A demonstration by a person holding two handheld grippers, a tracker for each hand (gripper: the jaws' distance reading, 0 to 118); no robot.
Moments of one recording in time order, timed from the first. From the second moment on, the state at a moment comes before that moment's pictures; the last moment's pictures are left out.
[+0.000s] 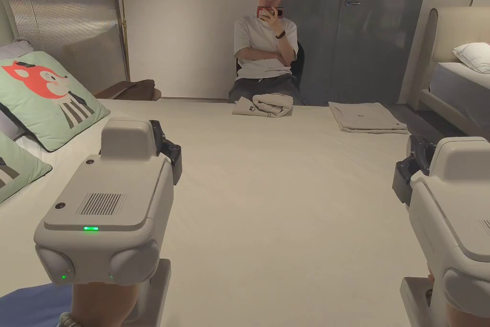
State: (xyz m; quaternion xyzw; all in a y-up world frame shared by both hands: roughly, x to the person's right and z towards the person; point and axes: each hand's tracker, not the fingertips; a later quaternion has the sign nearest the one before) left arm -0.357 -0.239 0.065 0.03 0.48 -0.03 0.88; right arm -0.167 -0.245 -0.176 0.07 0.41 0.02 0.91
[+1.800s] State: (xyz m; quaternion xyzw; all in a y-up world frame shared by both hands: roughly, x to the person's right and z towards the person) left arm -0.358 -0.246 0.079 0.05 0.48 -0.02 0.88; right arm -0.169 -0.246 -0.177 0.09 0.43 0.01 0.90
